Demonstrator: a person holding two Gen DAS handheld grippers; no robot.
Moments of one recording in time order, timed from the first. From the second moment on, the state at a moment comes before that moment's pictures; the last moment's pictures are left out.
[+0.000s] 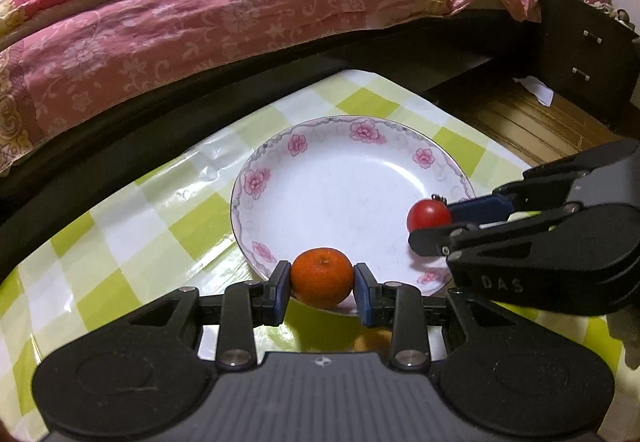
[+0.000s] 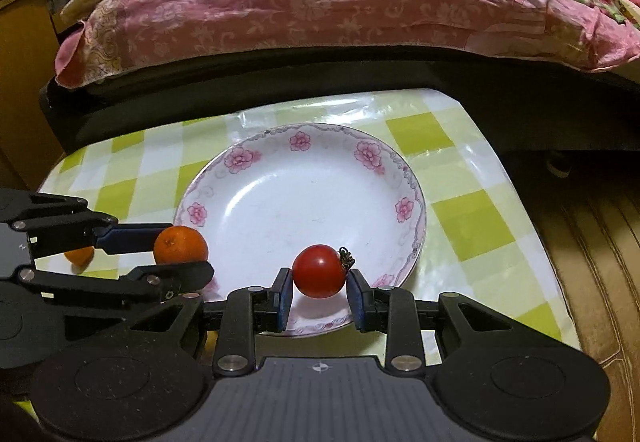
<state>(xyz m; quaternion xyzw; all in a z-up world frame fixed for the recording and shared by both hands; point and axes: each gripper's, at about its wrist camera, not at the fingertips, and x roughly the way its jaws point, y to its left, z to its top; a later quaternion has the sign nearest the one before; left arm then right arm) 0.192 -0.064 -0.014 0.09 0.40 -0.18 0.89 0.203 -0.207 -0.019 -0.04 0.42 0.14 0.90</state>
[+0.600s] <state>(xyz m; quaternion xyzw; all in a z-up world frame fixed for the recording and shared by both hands) 0.197 -0.069 -0.012 0.10 0.40 -0.17 0.89 0.206 -0.204 -0.021 -0.05 0.40 0.13 0.90</state>
